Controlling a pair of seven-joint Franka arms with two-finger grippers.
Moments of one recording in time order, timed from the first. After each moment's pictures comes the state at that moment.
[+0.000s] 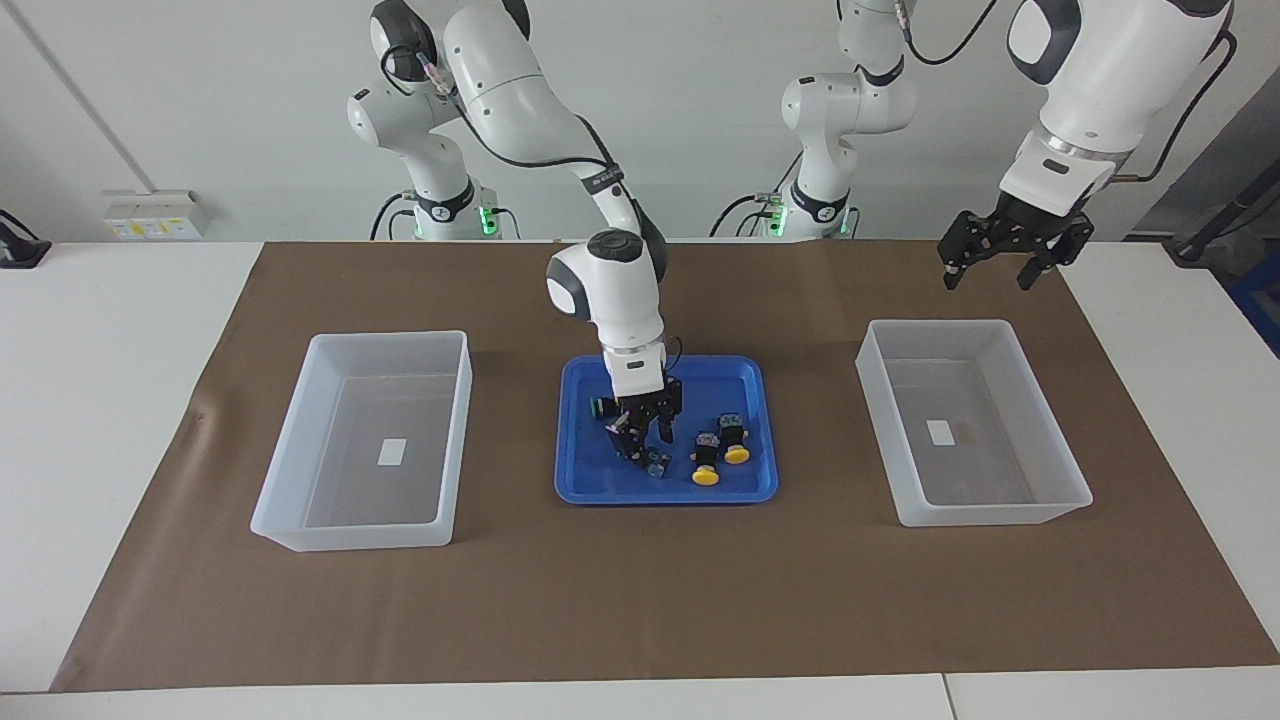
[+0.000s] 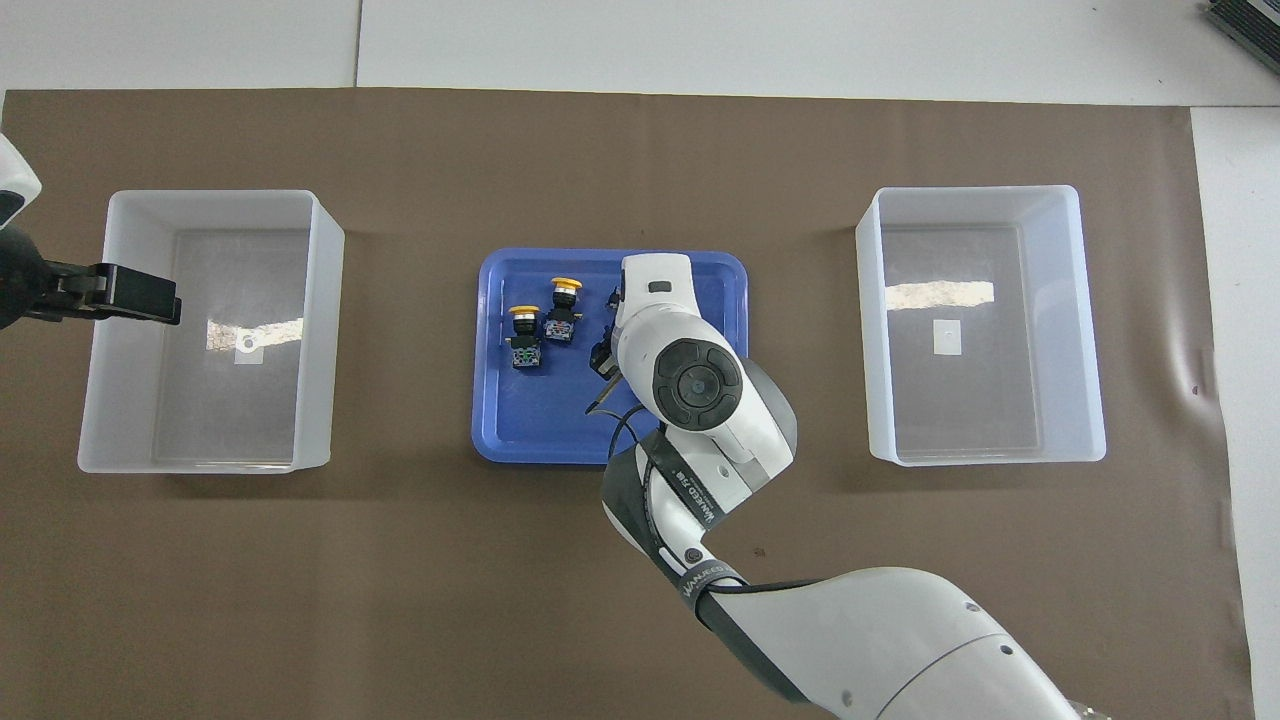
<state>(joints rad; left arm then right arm) -0.05 -0.03 -0.02 -1.63 0.00 1.66 0.02 0.68 0.54 -0.11 -1.78 -0.07 2.71 -0.18</state>
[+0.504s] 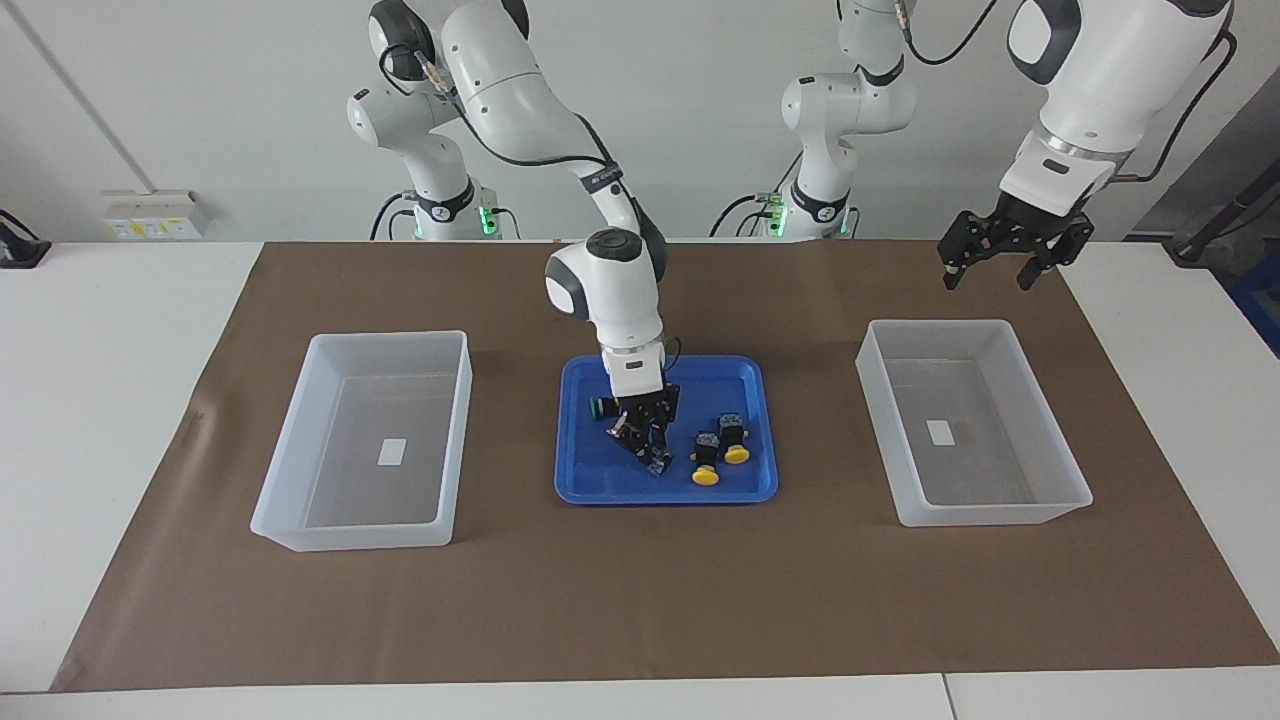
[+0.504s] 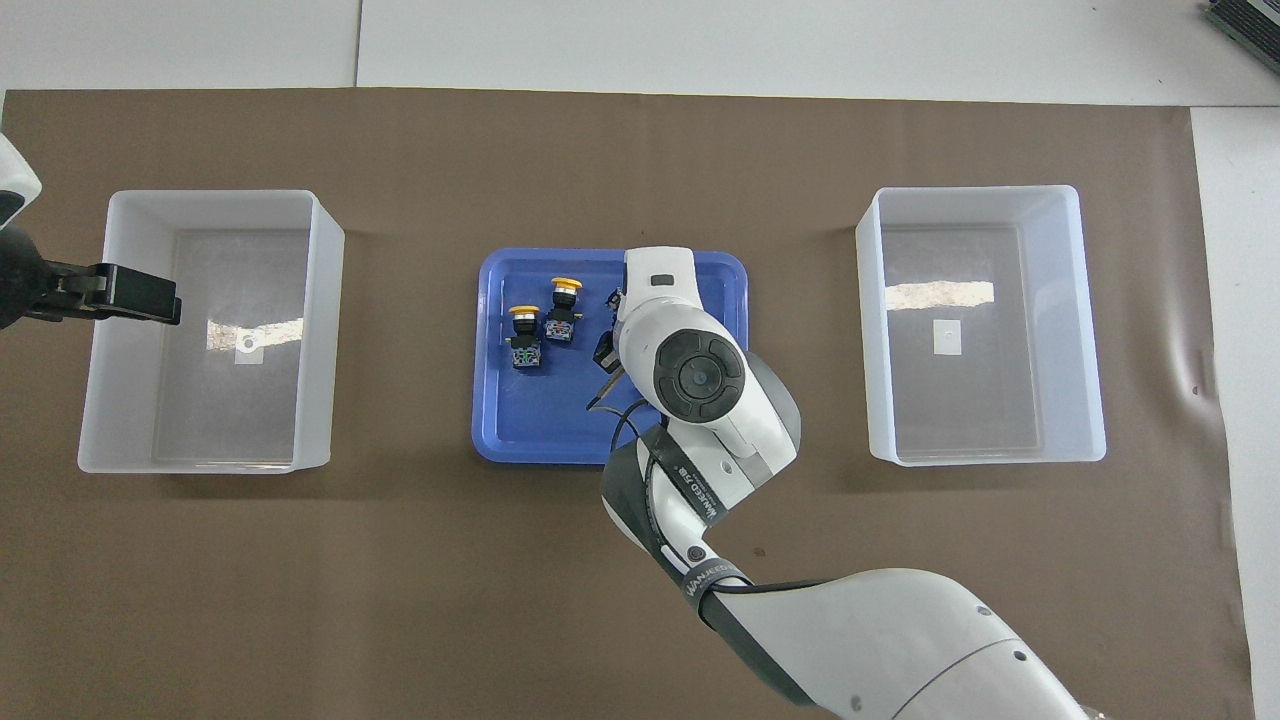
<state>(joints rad) -0.05 -0.03 -0.02 -1.63 0.00 1.66 0.02 0.67 0.50 -0.12 -1.75 -0.06 2.61 -0.15</state>
